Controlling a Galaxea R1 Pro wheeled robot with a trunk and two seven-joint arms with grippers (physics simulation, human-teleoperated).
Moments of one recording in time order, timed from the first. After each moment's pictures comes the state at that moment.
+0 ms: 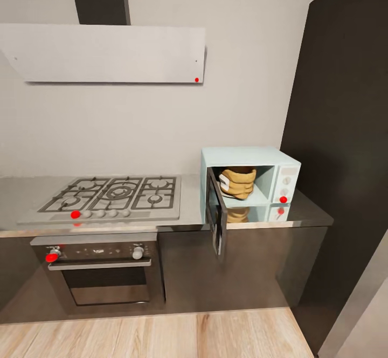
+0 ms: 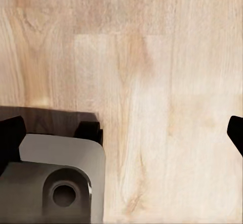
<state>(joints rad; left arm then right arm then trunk) 0.00 -0.04 0.00 -0.08 0.30 -0.05 0.16 -0.40 -0.19 -0.40 0.03 0.48 0.10 0.18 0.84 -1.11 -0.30</state>
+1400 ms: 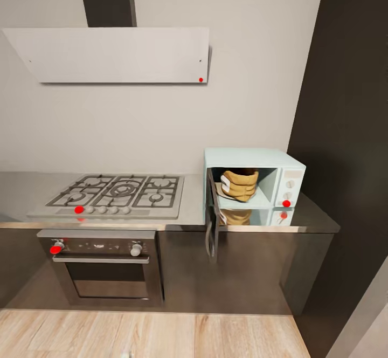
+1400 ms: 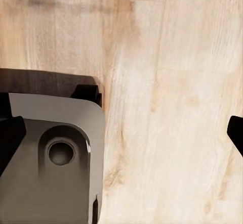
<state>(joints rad) -0.01 -0.03 -0.01 -0.89 0.28 0.28 0.16 -0.30 -0.19 -0.40 0.03 0.49 0.10 0.16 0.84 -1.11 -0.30</state>
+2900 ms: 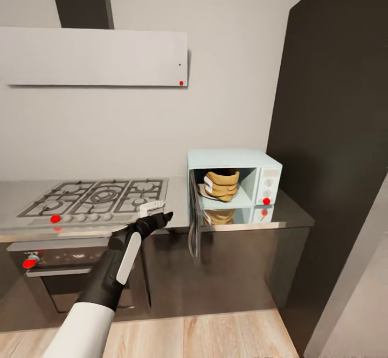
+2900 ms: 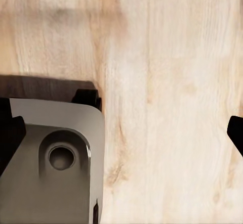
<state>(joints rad) -0.62 -0.14 -0.02 -1.19 0.28 0.59 0.04 -0.30 -0.19 -0.40 0.03 0.48 0.10 0.16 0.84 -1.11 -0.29</state>
